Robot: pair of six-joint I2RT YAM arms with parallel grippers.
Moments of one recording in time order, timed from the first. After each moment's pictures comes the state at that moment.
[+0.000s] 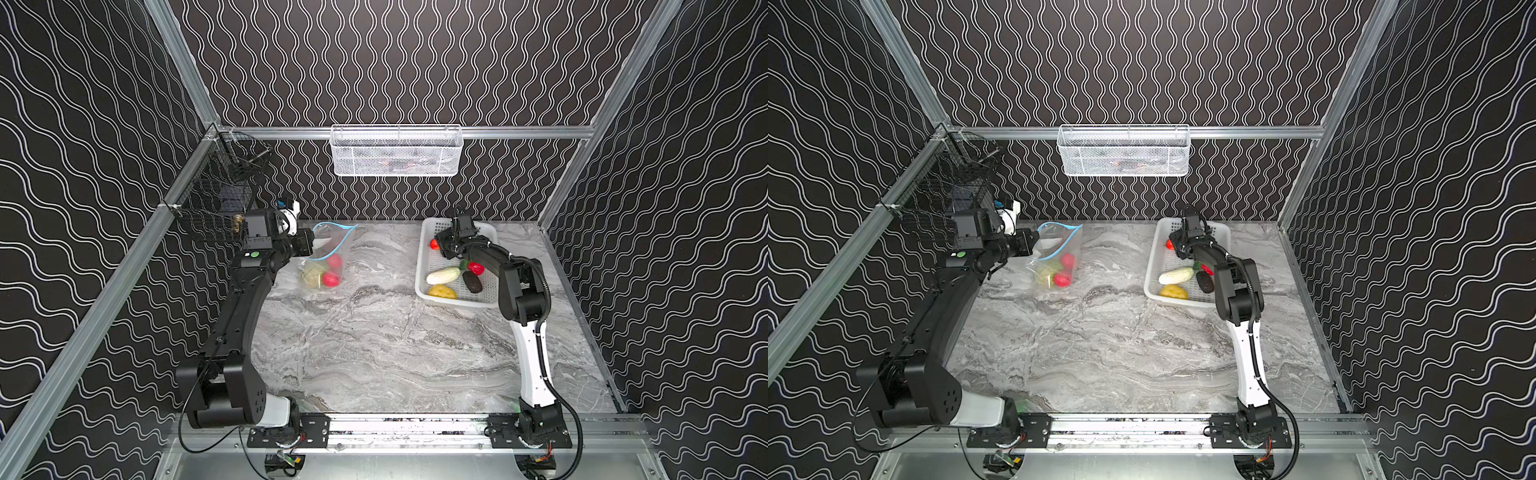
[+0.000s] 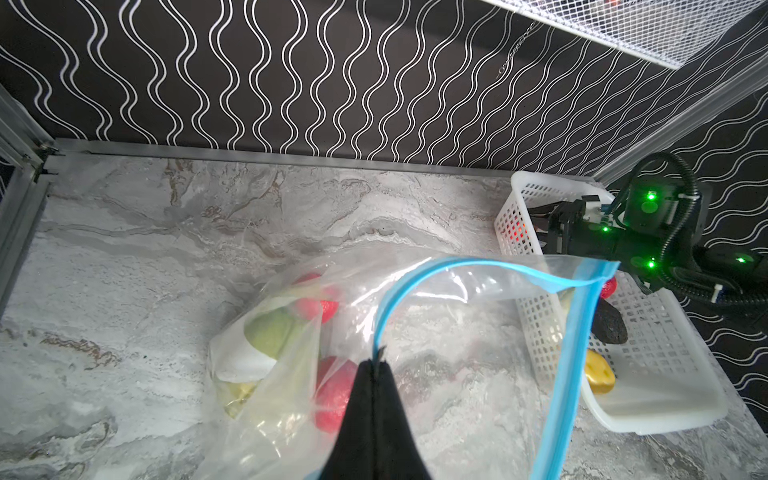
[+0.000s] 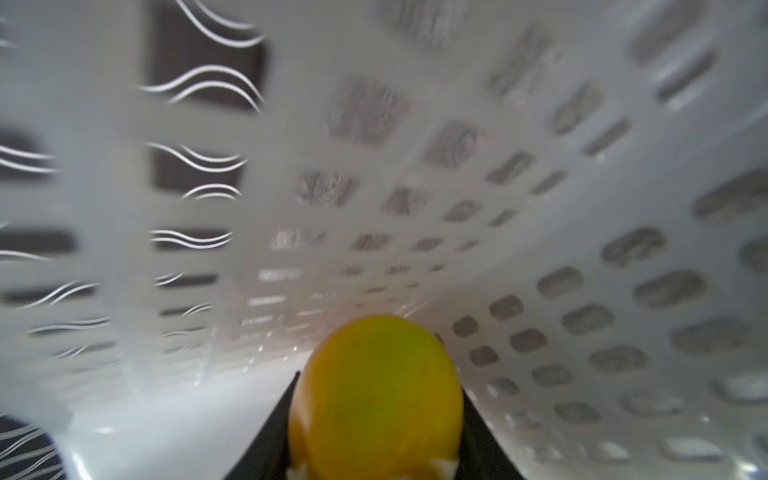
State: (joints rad) left arm 0.06 1.42 1.31 -0.45 0.38 -0.12; right arm 0.25 2.41 1.87 -0.19 -0.14 1.28
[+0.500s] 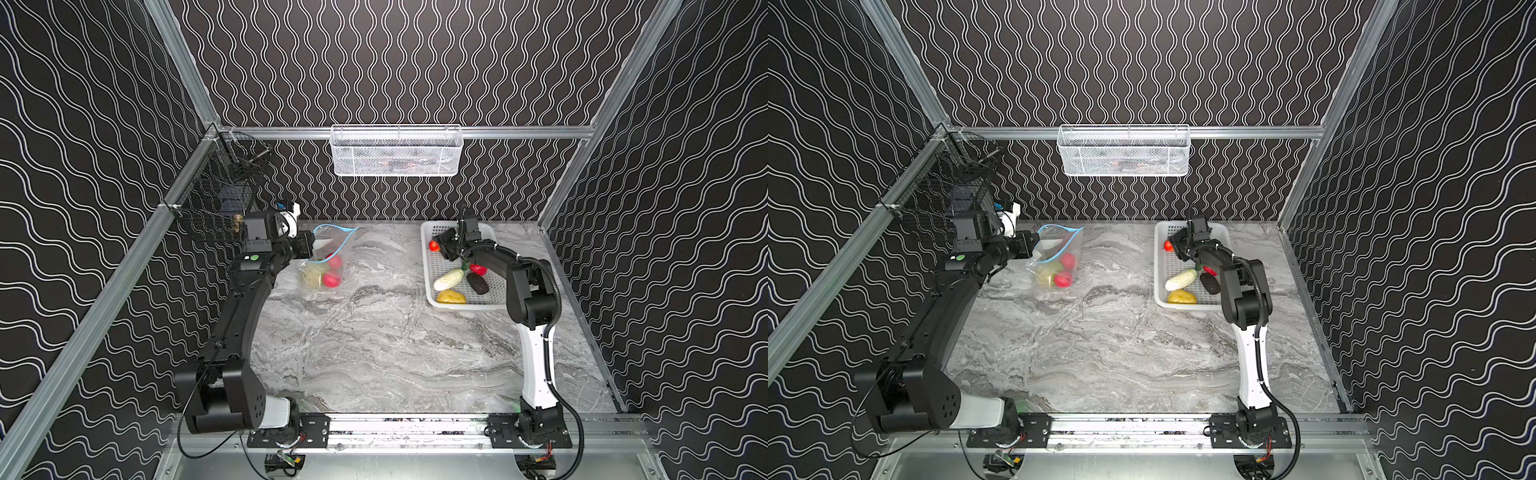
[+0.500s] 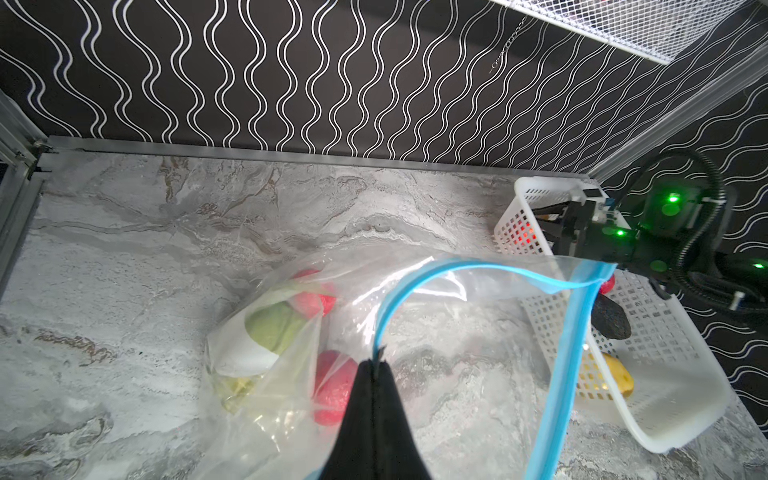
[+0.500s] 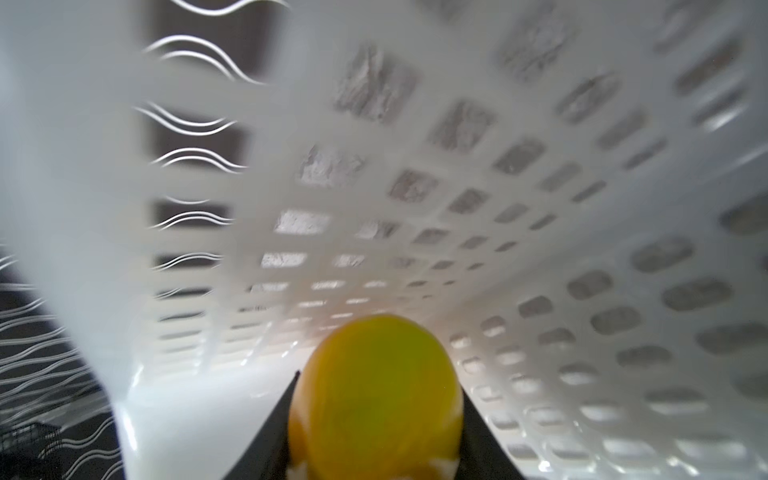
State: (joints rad) left arm 0.06 1.40 1.27 -0.44 0.40 -0.12; right arm 0.23 2.30 1.72 -0.11 -0.27 1.17
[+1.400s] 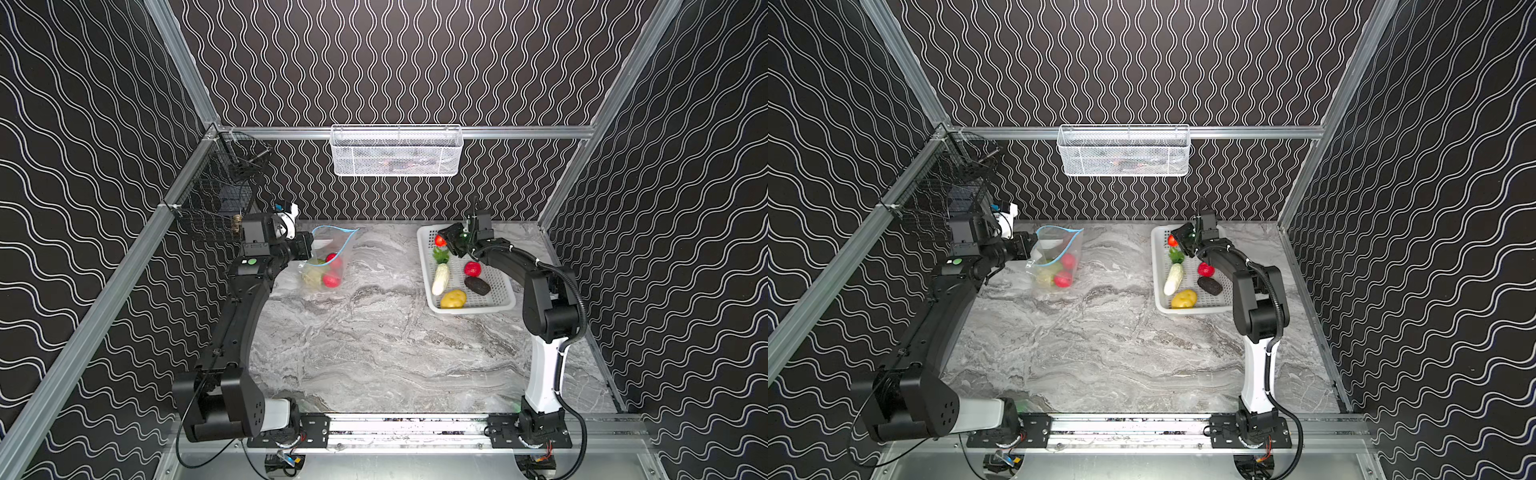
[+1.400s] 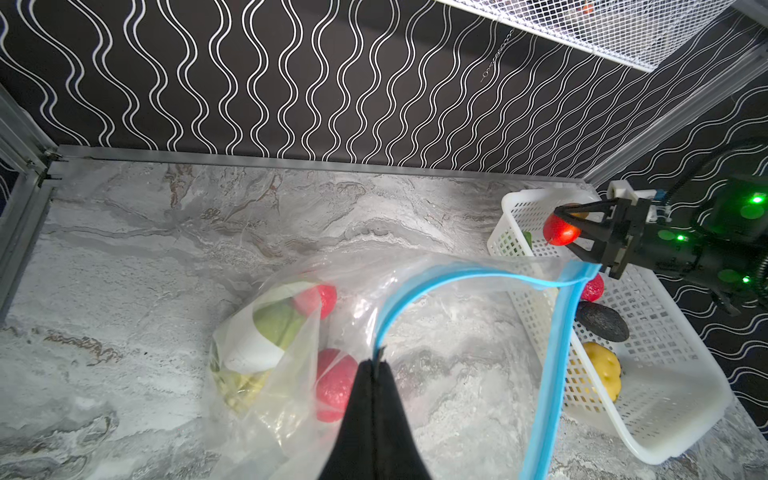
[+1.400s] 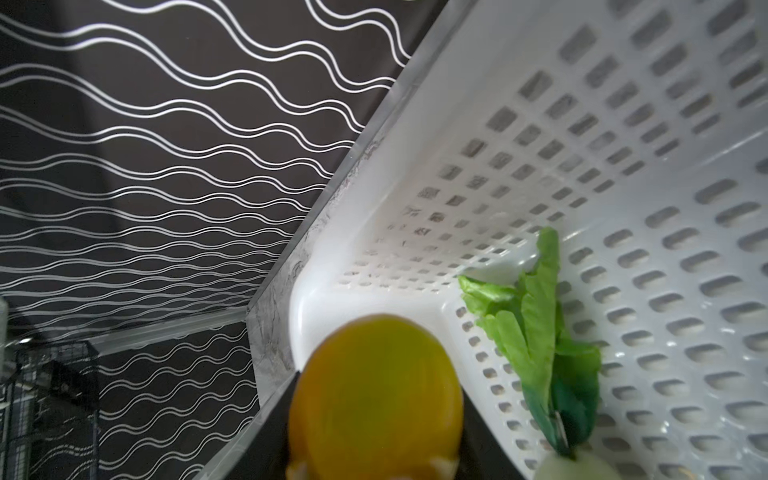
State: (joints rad) left arm 0.07 1.36 1.26 -0.43 0.40 -0.12; right arm 0.22 2.09 1.58 -0.09 -0.30 1.06
